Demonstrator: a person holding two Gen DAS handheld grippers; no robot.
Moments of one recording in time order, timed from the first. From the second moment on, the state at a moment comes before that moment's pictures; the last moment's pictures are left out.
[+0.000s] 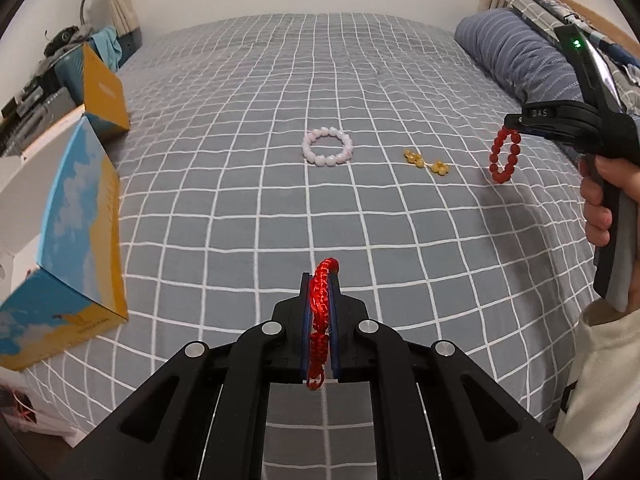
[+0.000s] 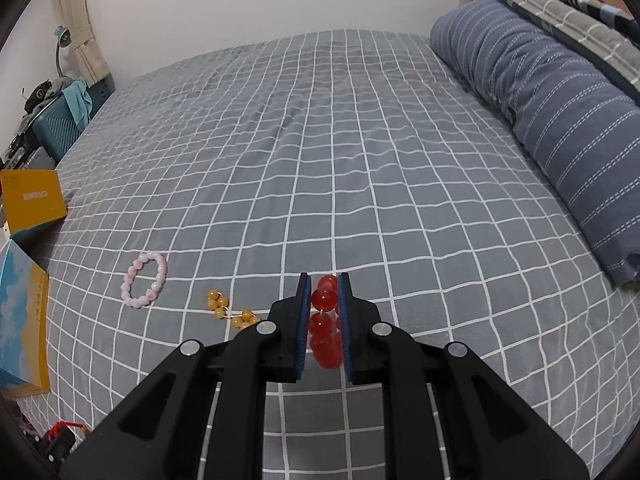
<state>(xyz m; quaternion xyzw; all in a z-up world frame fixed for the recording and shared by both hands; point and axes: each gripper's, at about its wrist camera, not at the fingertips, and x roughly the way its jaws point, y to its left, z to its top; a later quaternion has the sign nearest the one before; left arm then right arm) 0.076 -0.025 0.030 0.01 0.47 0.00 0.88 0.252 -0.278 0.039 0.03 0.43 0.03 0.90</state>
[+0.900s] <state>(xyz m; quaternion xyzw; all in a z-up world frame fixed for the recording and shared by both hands) 0.080 0.069 0.093 -0.01 0.43 0.08 0.90 0.174 -0.182 0.092 -0.02 0.39 0.08 0.92</state>
